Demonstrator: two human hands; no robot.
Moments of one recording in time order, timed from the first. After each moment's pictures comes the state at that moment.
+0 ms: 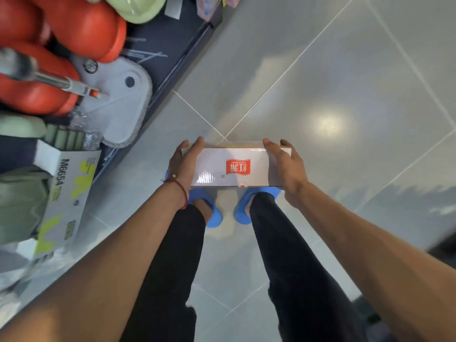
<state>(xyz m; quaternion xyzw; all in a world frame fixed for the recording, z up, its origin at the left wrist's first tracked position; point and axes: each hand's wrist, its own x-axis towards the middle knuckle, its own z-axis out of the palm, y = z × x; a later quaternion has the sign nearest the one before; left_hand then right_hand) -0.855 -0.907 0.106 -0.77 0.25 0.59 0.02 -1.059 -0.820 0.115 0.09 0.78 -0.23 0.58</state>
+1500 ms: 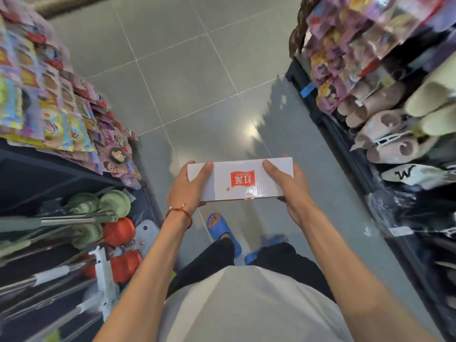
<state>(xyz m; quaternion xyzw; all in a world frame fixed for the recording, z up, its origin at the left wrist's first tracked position) -0.899 -0.795 0.637 -0.32 0.77 0.53 0.16 -0.905 -0.567 0.641 0.29 0.65 -0.68 0.19</state>
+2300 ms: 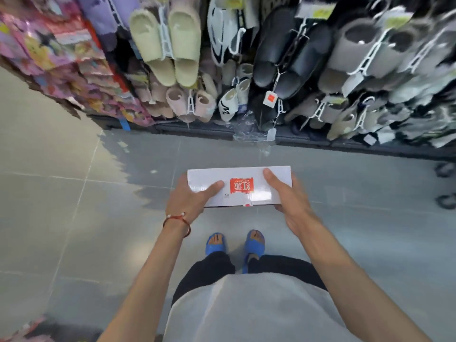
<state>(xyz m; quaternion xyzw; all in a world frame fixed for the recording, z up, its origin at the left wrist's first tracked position) -0.840 -0.450 0.649 0.17 0.82 0.38 0.40 -0.643 -0.330 0.677 0.59 0.39 -0.68 -0.21</state>
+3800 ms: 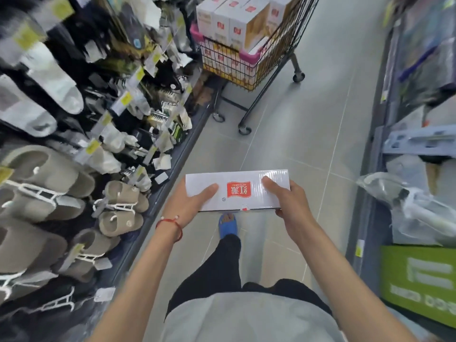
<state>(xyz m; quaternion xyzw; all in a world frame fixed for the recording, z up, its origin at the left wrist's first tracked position) -0.200 0.071 0.663 0.68 0.48 0.04 0.55 -0.029 -0.094 0.691 0.70 -0.03 -0.42 -0.57</state>
